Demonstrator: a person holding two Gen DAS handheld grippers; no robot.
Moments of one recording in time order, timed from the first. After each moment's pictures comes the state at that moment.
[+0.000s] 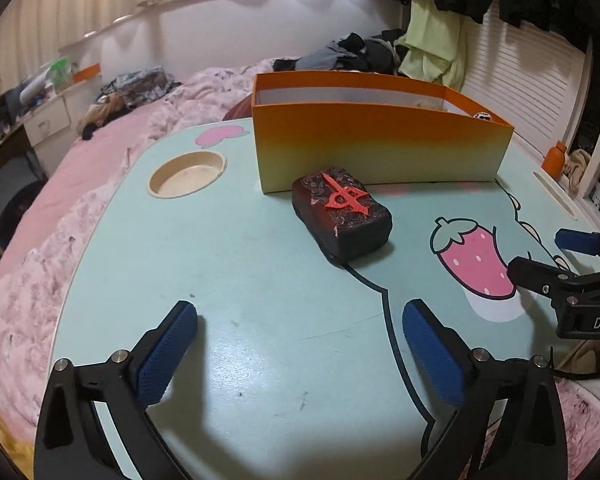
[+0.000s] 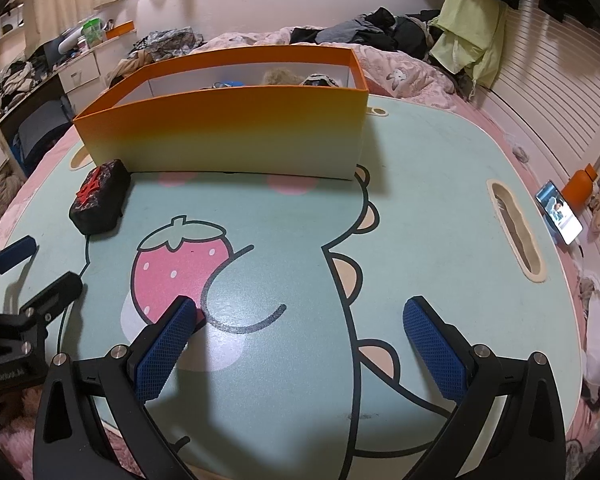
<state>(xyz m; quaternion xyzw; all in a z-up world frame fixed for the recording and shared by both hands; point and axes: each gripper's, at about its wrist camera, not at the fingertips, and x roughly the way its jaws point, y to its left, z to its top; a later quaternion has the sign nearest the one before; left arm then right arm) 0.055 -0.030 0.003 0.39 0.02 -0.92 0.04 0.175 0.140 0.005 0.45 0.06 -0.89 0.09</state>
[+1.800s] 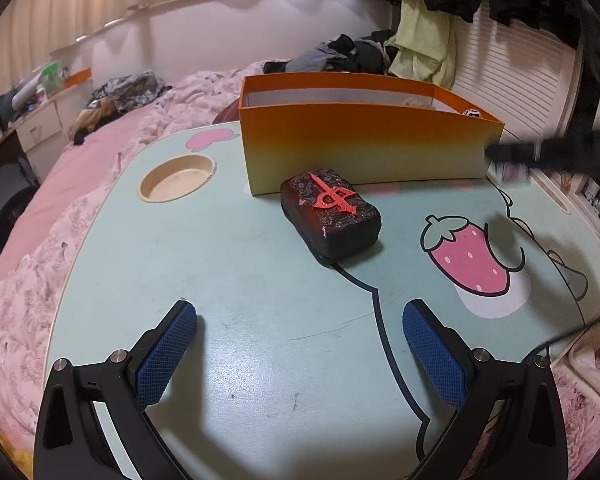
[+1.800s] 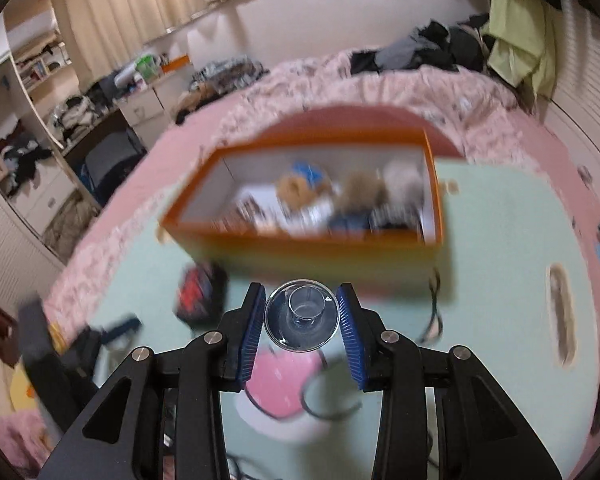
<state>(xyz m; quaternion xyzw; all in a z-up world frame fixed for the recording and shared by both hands) 0.053 -0.028 0.001 0.39 0.02 -0.92 0.02 0.136 0.115 0.063 0.44 -0.02 -0.87 0.21</state>
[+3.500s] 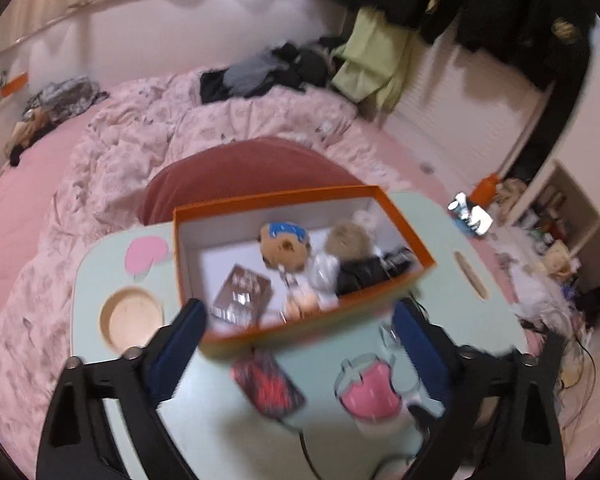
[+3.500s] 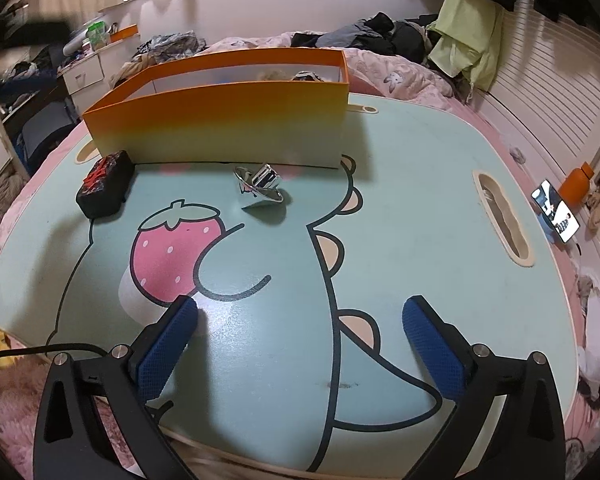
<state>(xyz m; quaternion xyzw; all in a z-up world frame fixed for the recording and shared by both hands) -0.069 -0.024 0.118 0.43 0.06 -0.90 -0.09 0.193 0.149 0.008 0.43 0.06 -0.89 0.10</state>
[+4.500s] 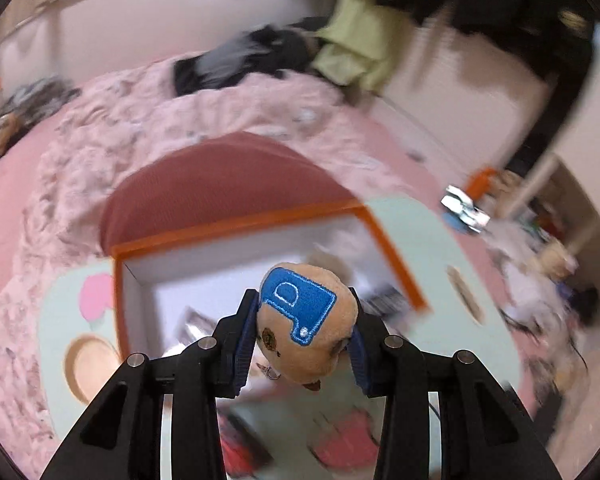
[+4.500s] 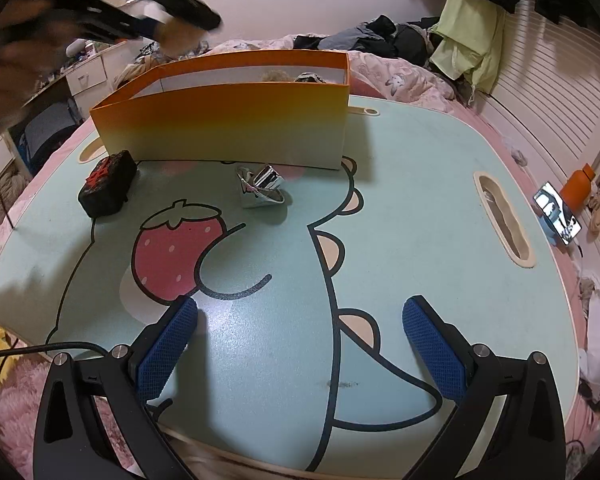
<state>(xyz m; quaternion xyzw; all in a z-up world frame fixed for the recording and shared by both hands) -0.085 0.024 0.122 0.44 0.05 -0.88 -0.16 0.190 0.147 0.009 0.43 0.06 -0.90 0.10</state>
